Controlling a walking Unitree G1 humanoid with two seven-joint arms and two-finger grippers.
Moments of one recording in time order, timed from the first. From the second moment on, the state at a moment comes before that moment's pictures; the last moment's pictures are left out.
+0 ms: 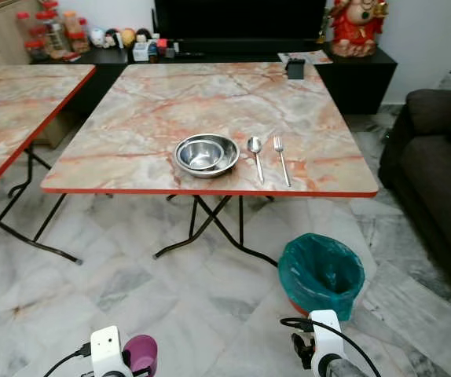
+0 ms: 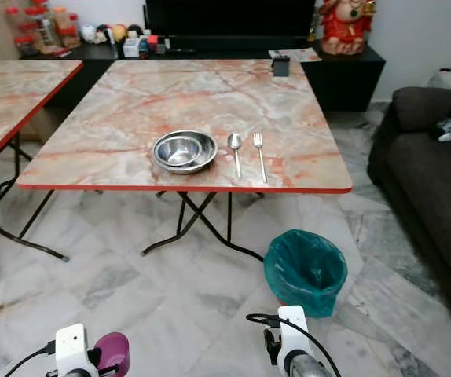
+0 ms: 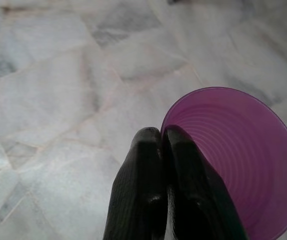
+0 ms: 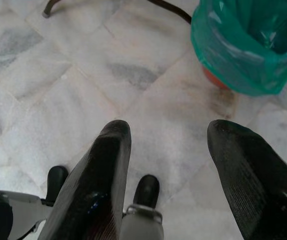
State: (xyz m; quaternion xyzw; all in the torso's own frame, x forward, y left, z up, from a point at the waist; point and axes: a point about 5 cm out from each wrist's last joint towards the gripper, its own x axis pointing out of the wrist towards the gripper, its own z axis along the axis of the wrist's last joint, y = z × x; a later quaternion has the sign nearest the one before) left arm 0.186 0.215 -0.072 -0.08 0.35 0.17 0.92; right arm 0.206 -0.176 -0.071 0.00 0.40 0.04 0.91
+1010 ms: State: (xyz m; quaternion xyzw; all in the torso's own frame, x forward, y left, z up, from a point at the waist) left arm 0.262 0.180 0.149 0.00 -0.21 0.07 0.97; right arm 0.210 -0.163 -0.070 0.00 0.41 0.07 0.91
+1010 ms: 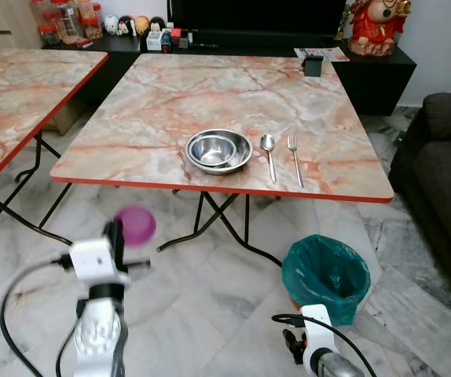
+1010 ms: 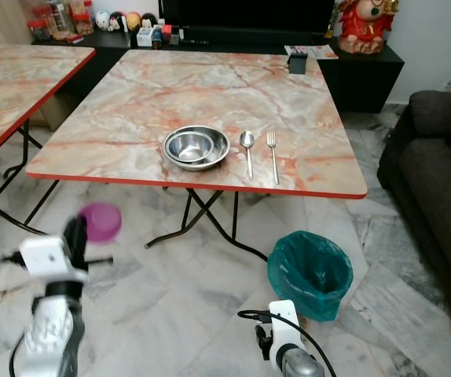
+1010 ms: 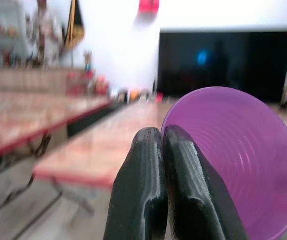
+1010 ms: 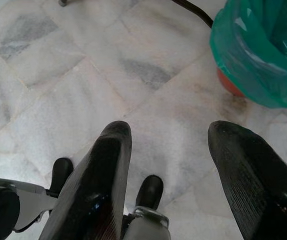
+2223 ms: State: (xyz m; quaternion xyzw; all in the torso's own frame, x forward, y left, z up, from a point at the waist) left arm 0.303 0.177 0.242 -0.04 -0.29 0.07 0.95; right arm 0.177 -0.180 -0.086 0.00 0.45 0.03 0.89
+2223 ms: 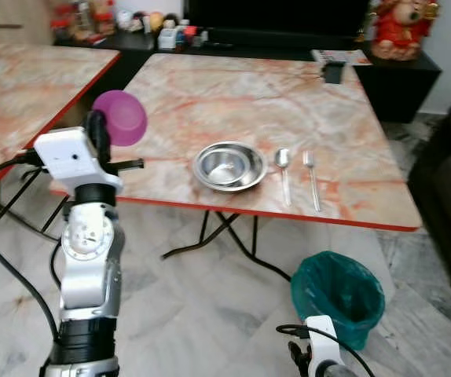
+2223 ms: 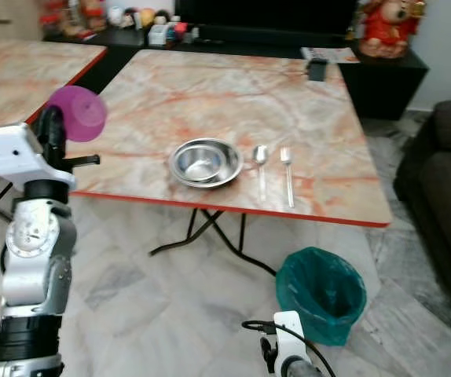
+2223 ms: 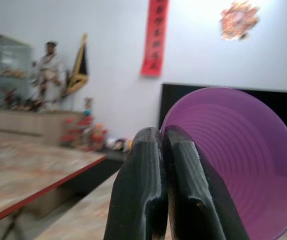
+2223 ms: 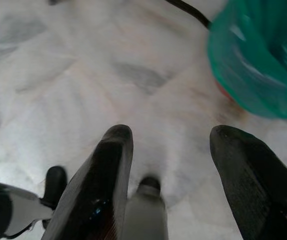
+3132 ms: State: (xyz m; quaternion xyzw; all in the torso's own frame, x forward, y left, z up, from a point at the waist) left arm 0.305 0.191 0.240 -0.04 -0.27 0.05 0.96; right arm 0.176 -0.183 -0.086 0.02 0.44 0.00 0.90
